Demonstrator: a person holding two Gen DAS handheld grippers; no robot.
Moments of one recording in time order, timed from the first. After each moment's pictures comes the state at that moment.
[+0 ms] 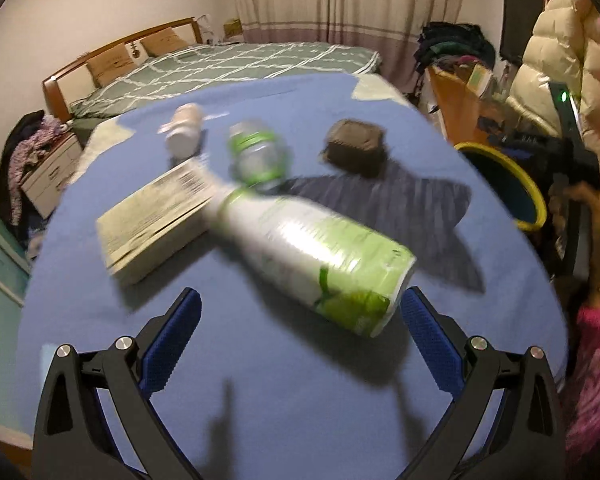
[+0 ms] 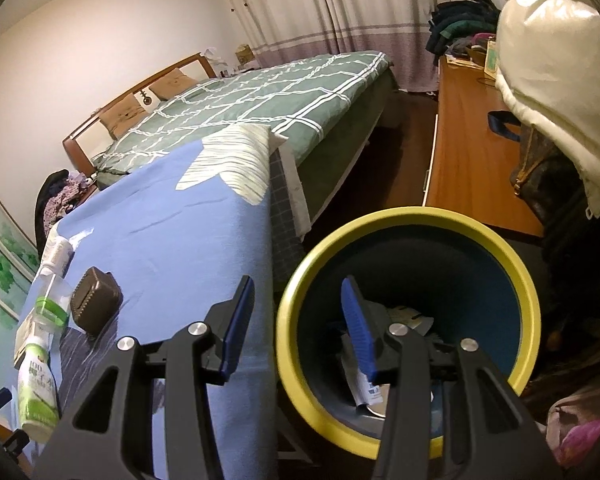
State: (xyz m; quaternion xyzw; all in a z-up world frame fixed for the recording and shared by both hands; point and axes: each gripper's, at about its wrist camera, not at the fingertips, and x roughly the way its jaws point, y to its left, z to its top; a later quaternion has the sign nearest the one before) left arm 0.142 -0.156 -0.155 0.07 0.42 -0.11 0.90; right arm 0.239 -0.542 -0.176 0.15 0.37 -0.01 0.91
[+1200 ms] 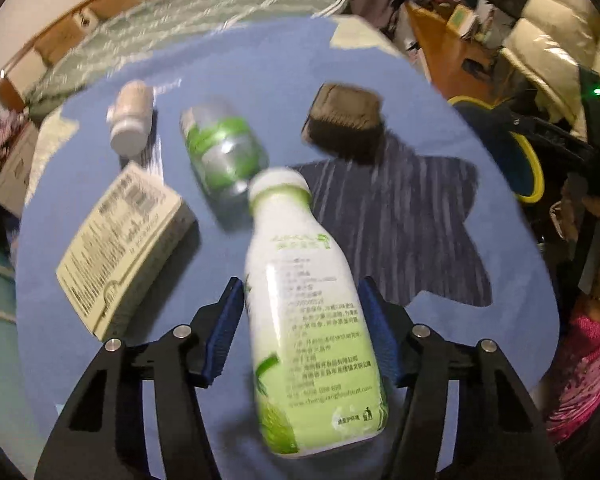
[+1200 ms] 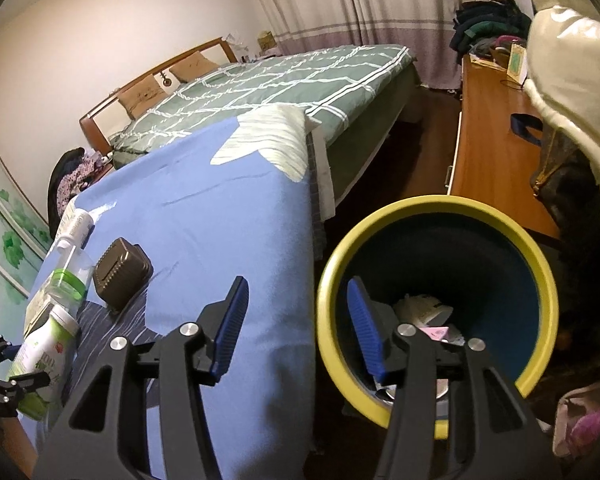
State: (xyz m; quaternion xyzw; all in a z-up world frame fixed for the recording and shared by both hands) left arm 0.211 -0.184 -0.142 0.11 0.52 -0.18 0.83; right arm 0.227 -0.518 -0.172 0.14 0.39 0.02 0.91
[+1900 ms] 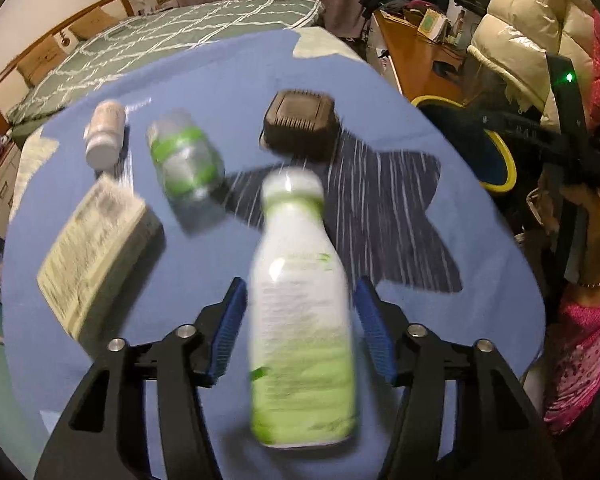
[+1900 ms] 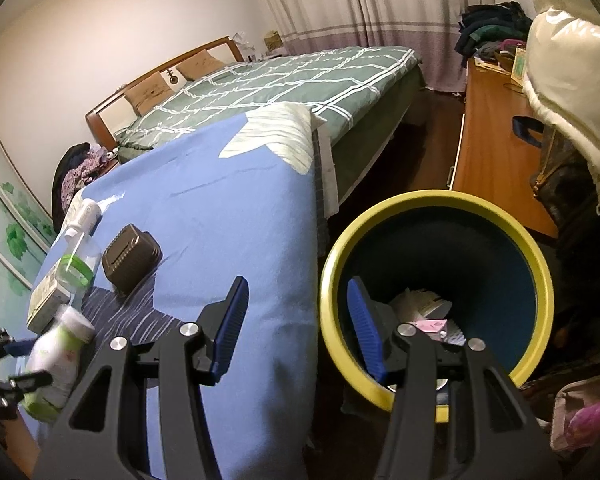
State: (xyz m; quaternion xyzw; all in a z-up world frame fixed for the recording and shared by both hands) left arm 0.188 -0.192 -0.152 0.10 0.50 -0.21 0.83; right arm 0.215 -0.514 -0.168 0.13 0.39 0.03 0.91
